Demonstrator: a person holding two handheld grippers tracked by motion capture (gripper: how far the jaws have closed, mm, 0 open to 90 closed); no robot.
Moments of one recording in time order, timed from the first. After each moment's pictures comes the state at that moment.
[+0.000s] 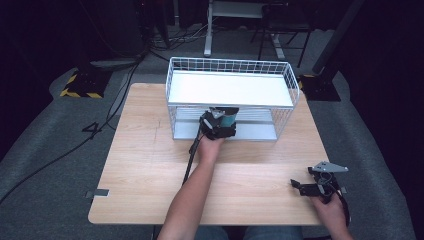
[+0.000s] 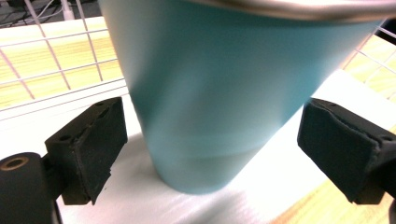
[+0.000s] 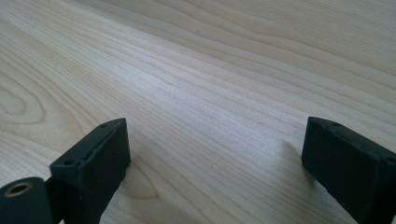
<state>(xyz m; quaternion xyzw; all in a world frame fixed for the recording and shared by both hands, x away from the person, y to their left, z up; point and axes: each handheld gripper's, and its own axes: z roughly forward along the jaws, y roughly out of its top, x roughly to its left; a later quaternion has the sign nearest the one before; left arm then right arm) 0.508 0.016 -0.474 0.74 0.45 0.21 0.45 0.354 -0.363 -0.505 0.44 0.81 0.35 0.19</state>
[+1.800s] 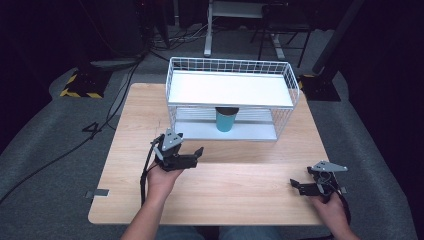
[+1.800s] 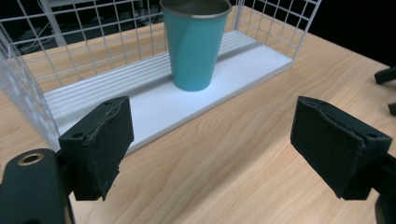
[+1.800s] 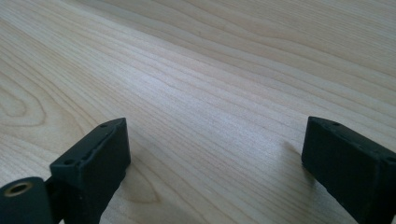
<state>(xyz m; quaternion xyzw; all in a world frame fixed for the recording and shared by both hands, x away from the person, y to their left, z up) 0.360 0.136 -0.411 0.76 0.39 0.20 0.48 0.355 -0.362 -0.505 0.44 0.81 0.35 0.19</state>
